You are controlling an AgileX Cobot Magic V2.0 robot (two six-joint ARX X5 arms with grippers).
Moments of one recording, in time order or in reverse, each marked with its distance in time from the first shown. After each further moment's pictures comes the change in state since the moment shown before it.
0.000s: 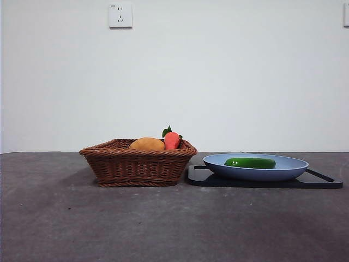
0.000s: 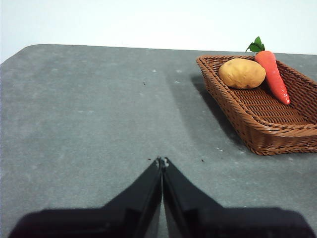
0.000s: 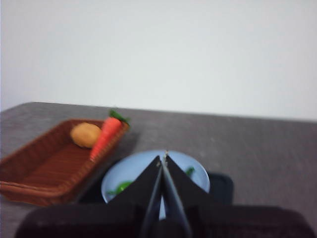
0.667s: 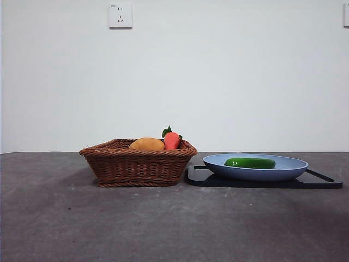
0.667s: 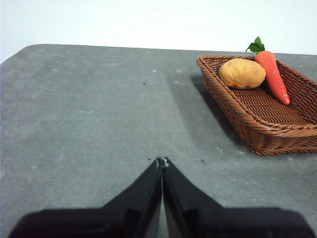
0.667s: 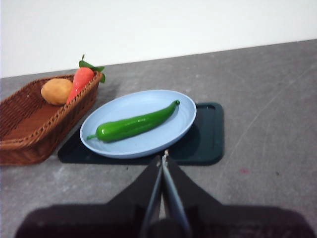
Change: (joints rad) left arm 0.000 0.000 0.000 0.000 0.000 0.000; right arm 0.000 -0.147 -0.239 -0.041 0.059 0.116
